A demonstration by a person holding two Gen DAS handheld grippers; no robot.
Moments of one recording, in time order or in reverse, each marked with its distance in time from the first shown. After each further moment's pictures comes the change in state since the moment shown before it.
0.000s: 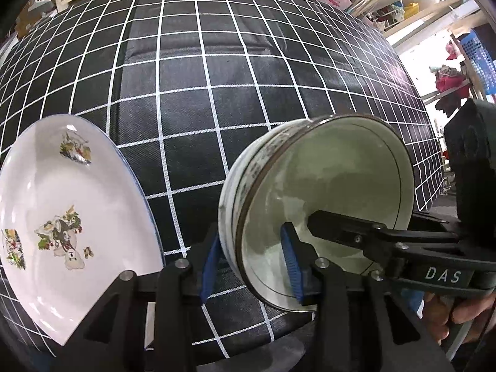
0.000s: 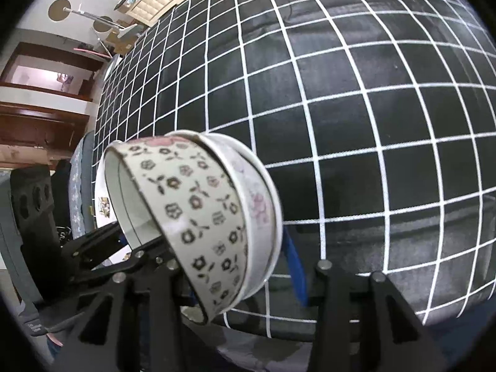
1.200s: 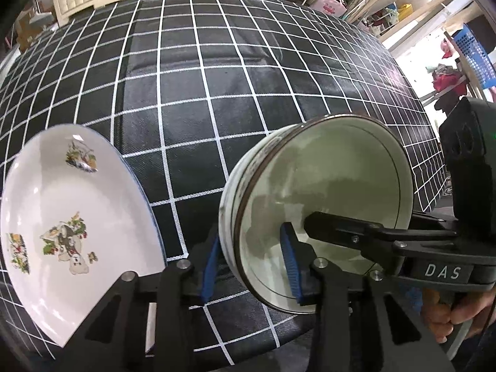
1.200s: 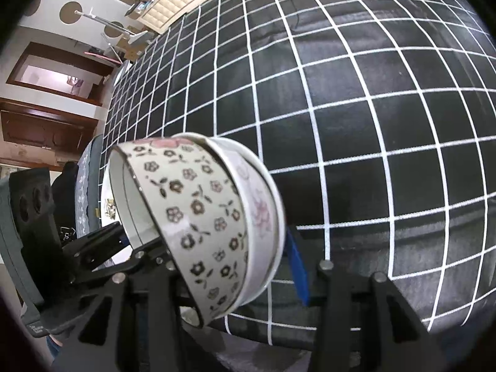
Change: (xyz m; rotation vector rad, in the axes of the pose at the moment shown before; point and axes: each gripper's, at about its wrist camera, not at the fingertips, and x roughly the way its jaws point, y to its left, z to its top) left arm -0.011 -0.009 -0.010 0.040 -0.071 0.036; right arm -0.007 -0.001 -0.014 -0.032 -0.064 0.029
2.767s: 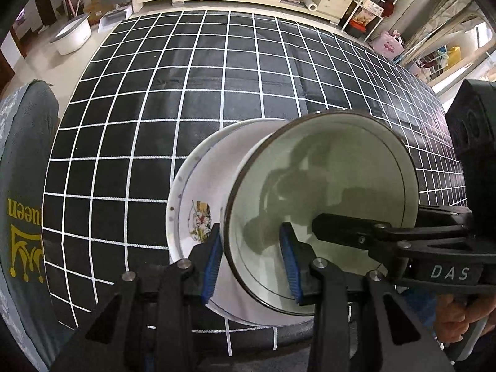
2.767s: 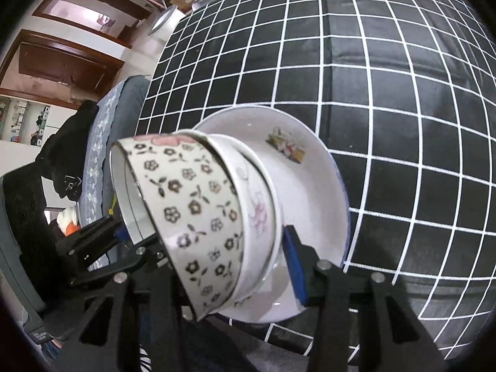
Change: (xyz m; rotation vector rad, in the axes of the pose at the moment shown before) left arm -0.089 0.147 -0.035 -0.199 -0.085 0.157; right arm 0.086 0.170 0.020 -0.237 0.158 0.022
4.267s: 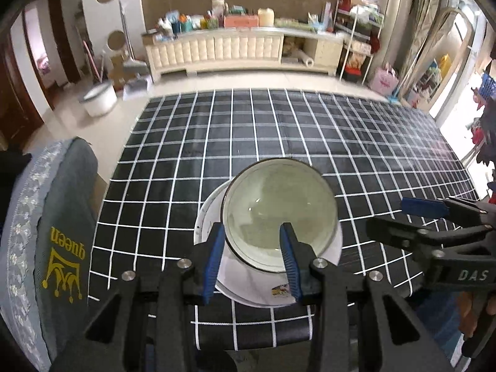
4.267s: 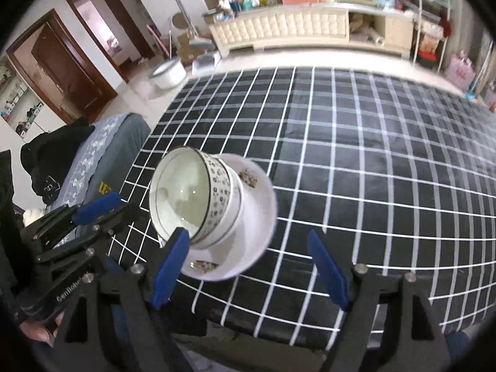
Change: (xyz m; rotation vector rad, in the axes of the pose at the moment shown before) left arm -0.095 -0.042 -0.054 0.084 -0.351 0.143; right arm -0.105 0.027 -0.081 -0.166 -0.388 -0.229
